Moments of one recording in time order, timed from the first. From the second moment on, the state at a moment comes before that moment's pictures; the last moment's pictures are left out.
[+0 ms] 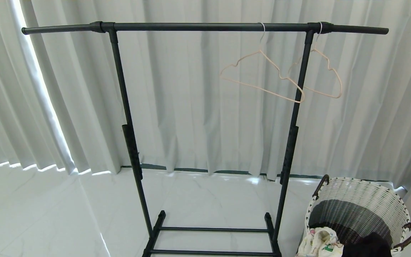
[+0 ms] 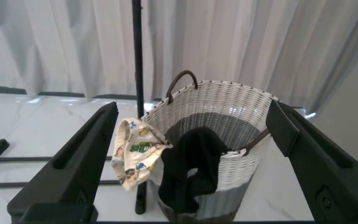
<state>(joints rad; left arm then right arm) -0.01 0.00 0.00 0.01 -0.09 0.08 0.00 0.00 0.00 -0.01 0.00 -0.02</state>
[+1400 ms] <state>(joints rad) -0.01 0.00 0.00 0.01 -0.09 0.08 0.00 0.00 0.00 -0.01 0.00 -0.04</state>
